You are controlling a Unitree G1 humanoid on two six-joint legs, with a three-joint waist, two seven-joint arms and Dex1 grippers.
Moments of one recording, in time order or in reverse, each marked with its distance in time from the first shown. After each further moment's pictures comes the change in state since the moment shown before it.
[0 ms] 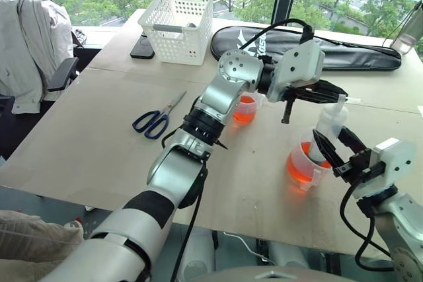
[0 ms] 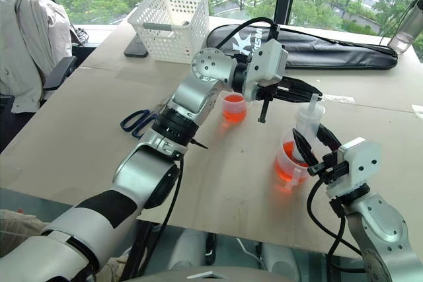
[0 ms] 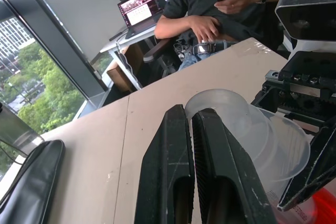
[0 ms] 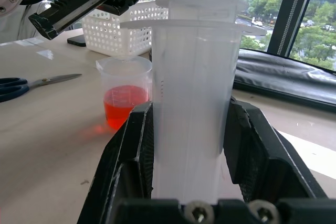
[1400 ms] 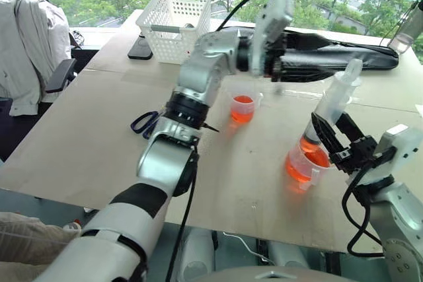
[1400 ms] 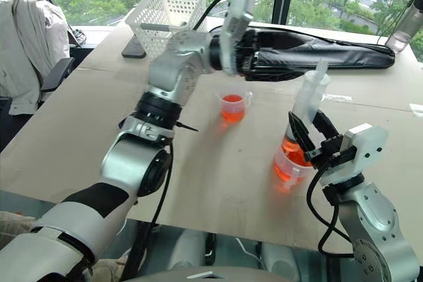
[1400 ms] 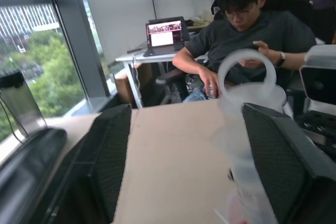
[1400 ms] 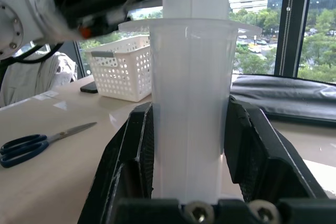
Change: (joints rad) left arm -0.017 0.145 0.160 -0.072 -0.230 0.557 -0.011; right arm -0.137 0.062 -0.012 -0.070 0.157 0.088 -0.086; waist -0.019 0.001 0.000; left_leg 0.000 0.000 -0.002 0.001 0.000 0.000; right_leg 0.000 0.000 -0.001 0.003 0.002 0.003
